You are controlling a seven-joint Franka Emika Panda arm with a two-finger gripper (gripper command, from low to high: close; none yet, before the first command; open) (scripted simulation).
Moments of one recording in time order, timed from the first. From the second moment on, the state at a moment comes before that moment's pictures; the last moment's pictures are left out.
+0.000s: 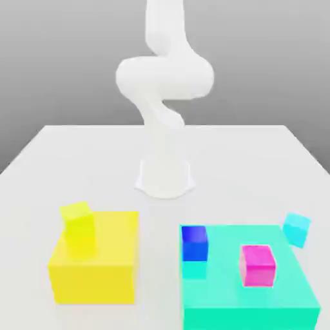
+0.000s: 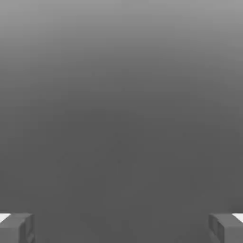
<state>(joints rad) 0.07 -0.74 -0.01 -2.33 0.00 2.33 0.69</state>
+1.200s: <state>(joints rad) 0.83 0.07 0.08 -2.72 -0.01 2.80 -0.85</state>
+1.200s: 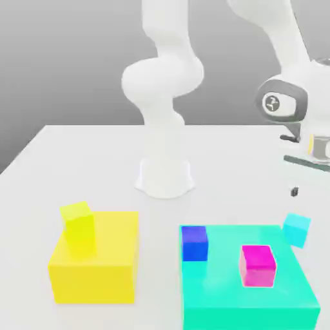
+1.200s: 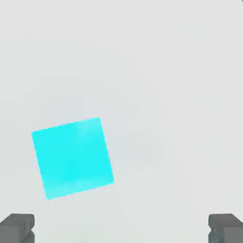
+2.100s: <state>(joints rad) 0.60 -0.14 -0.08 -2.70 -0.05 2.57 -0.93</state>
